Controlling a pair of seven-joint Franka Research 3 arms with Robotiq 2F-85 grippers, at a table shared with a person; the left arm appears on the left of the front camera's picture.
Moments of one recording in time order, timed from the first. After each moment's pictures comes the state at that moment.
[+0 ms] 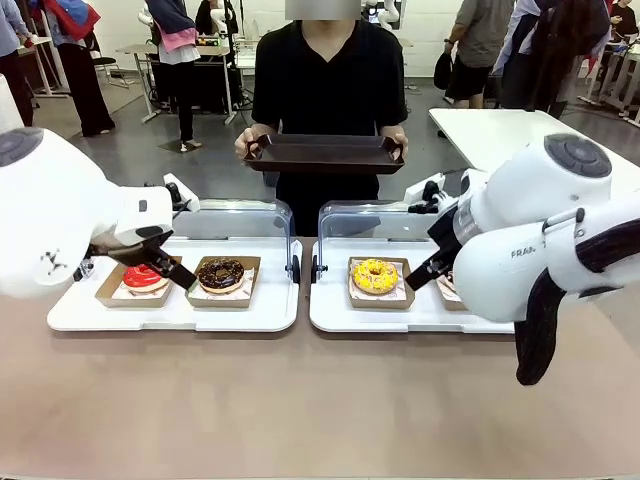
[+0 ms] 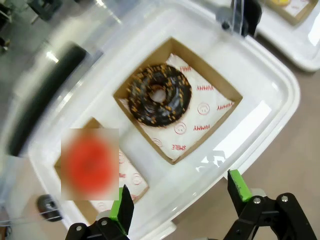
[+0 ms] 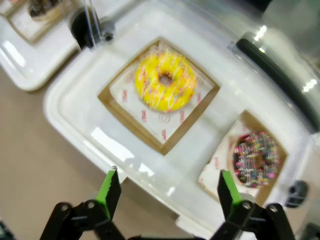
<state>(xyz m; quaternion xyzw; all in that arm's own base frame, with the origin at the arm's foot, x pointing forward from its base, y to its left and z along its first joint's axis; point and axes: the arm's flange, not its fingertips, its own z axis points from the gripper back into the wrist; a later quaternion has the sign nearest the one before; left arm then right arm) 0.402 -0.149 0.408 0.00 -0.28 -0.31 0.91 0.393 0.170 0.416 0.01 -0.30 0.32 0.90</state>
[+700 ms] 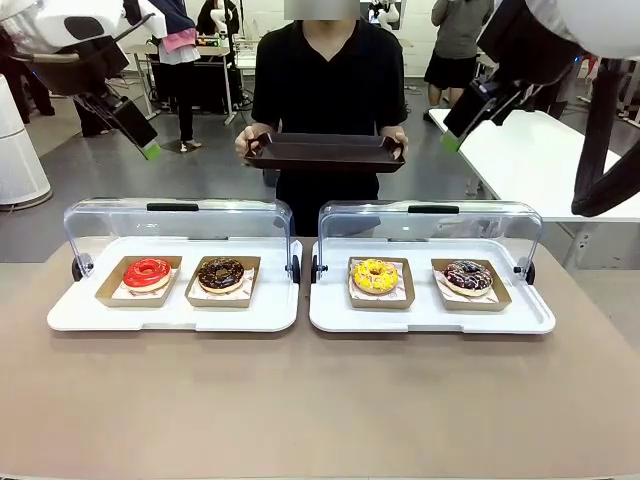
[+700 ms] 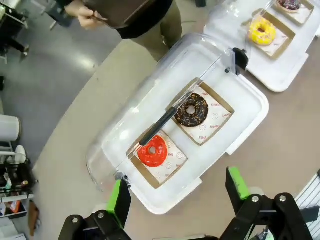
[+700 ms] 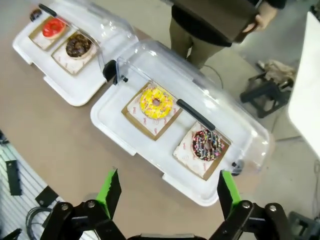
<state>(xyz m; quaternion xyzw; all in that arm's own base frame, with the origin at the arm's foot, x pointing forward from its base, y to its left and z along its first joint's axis) 0.387 -0.152 0.631 0.04 -0.28 -0.35 0.89 0.352 0.166 0.645 0.00 -0.29 0.32 0.90</state>
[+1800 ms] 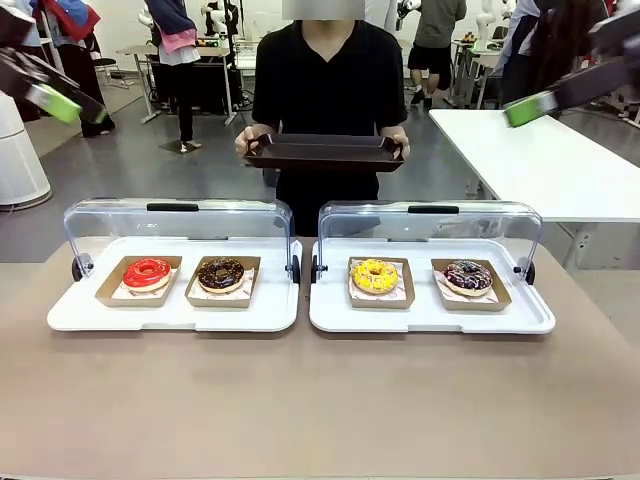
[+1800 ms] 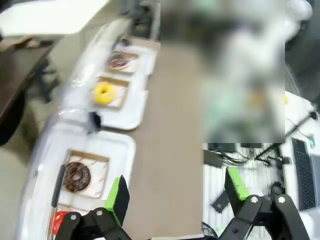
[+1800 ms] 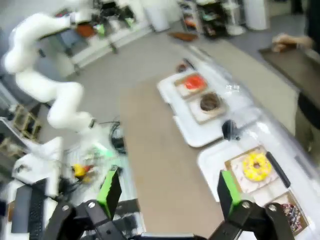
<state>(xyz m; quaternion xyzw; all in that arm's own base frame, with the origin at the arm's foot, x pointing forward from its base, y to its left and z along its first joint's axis) 0.398 -0.013 0.650 -0.40 -0.24 -0.56 0.69 0.358 0.004 0.632 0.41 -0.34 0.44 0.72</state>
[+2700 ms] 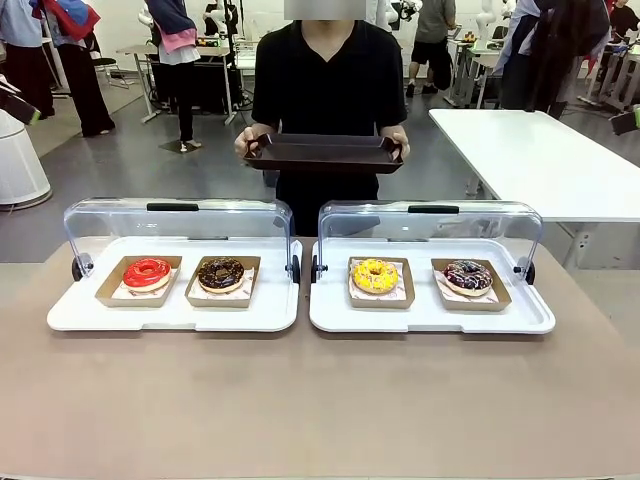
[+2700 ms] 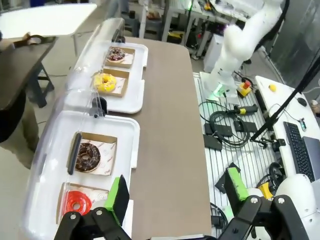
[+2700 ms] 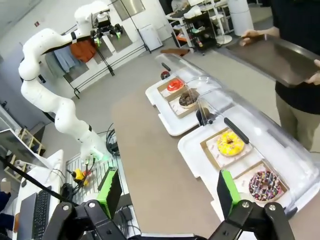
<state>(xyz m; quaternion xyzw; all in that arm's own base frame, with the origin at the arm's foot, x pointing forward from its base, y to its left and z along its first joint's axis) 0.430 0.080 0.629 -0.40 -0.25 -0.56 0.68 0.377 -0.126 0.602 0.43 -0.35 0.37 0.74</state>
